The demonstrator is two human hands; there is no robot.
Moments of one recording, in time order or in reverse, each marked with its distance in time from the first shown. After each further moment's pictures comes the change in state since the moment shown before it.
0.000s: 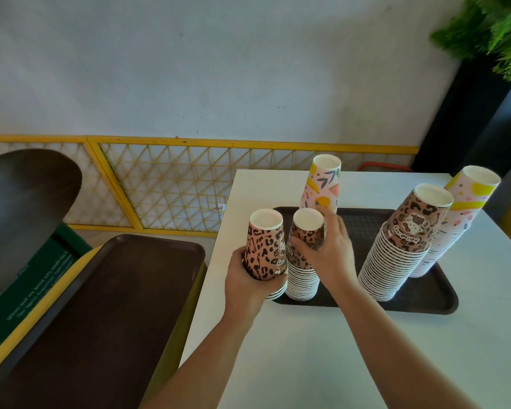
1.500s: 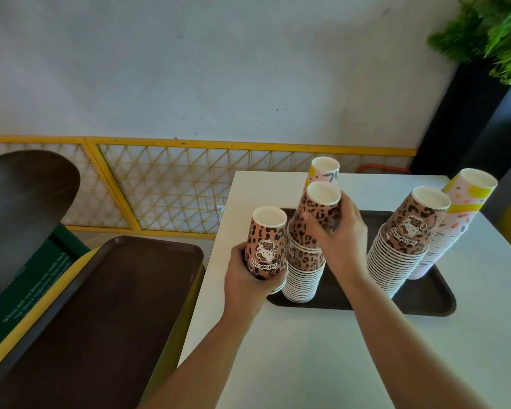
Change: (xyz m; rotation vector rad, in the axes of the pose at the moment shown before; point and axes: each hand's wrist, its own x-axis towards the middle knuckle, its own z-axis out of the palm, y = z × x) left_hand -0.001 0.012 -0.002 0.040 0.002 0.088; right_hand 0.017 -0.016 -0.022 0.077 0.160 -0.026
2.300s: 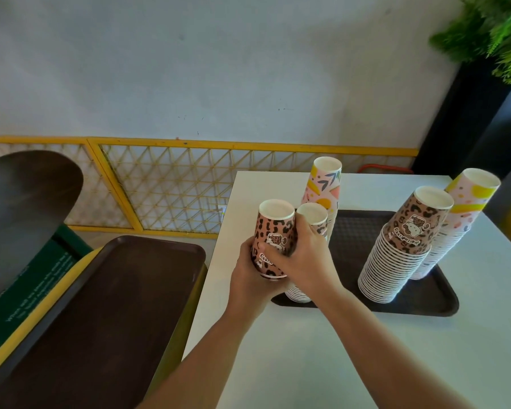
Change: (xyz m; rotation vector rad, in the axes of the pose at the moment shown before) left_hand 0.001 0.005 0.000 0.000 -0.113 0.007; right_hand -0.034 -0.039 0.020 0.002 -0.361 0.017
